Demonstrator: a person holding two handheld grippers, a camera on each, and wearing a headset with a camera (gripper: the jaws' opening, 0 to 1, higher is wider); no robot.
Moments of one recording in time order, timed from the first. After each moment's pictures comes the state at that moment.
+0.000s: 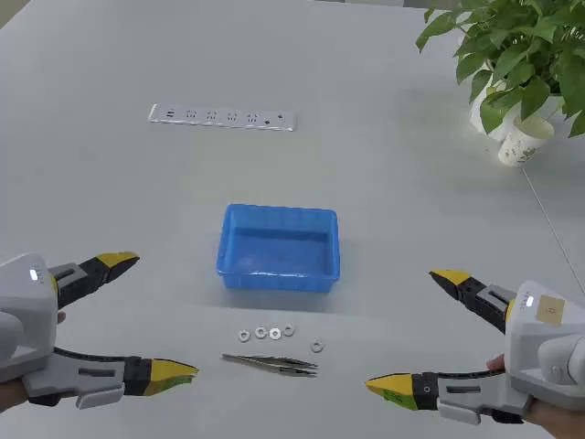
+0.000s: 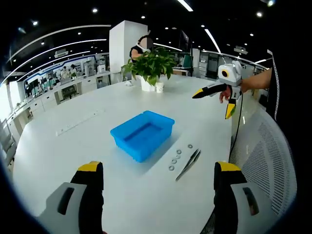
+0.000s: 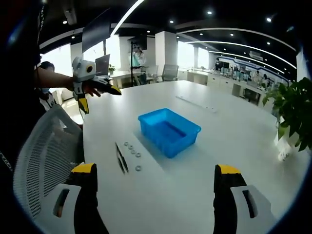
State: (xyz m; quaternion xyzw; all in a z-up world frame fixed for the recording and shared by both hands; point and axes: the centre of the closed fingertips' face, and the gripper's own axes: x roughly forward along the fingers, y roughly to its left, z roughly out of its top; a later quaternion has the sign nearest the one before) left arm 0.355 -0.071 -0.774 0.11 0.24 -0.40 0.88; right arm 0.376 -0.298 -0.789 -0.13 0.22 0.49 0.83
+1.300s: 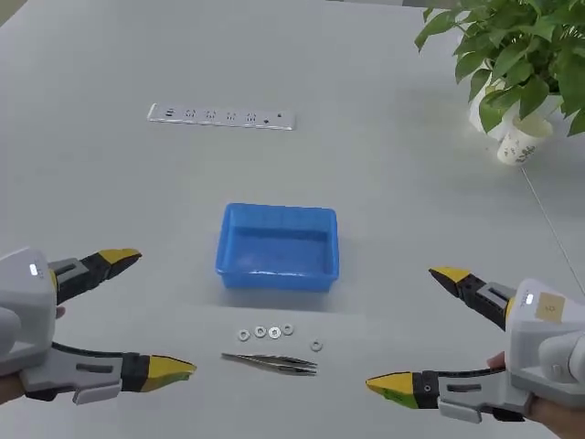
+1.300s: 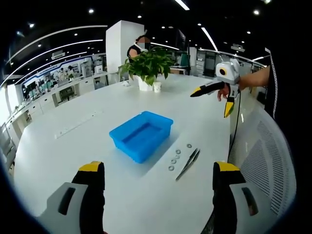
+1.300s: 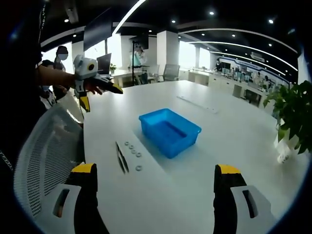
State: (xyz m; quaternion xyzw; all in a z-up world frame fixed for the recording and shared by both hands) left arm 0.356 -0.072 -0.771 0.11 0.23 -0.41 0.87; right arm 0.376 -0.299 -0.786 -0.14 0.22 0.49 0.83
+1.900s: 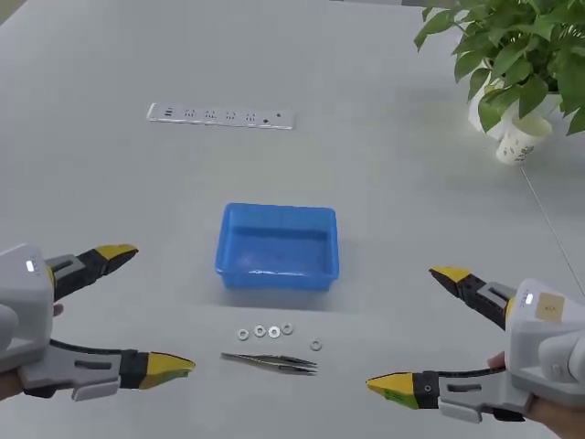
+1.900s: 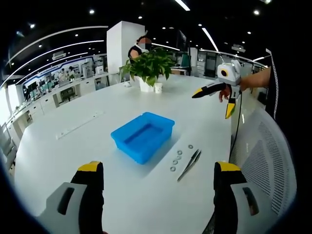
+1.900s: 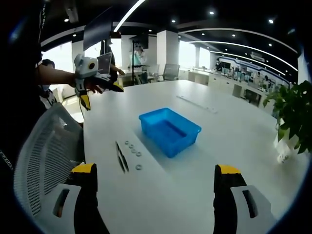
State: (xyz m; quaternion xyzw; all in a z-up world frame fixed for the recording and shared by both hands) left arm 0.358 -0.070 -0.769 0.11 0.23 -0.41 0.88; right arm 0.376 -0.300 -0.787 -0.14 0.22 0.49 0.83
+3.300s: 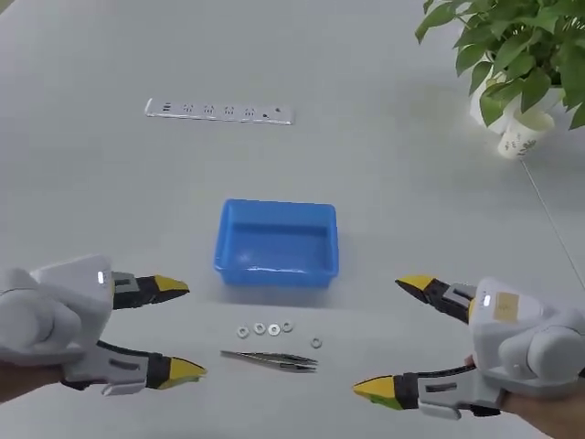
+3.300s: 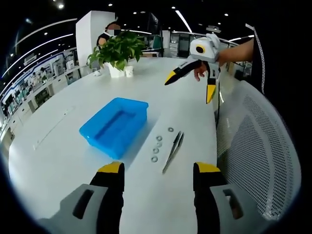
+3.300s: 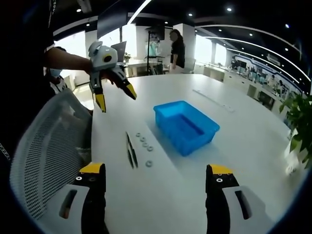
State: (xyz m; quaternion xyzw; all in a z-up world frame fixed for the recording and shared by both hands) left arm 0.342 -0.106 -0.811 0.18 0.28 -0.51 0.79; right arm 0.364 -0.276 -0.808 -0.18 0.24 0.54 0.78
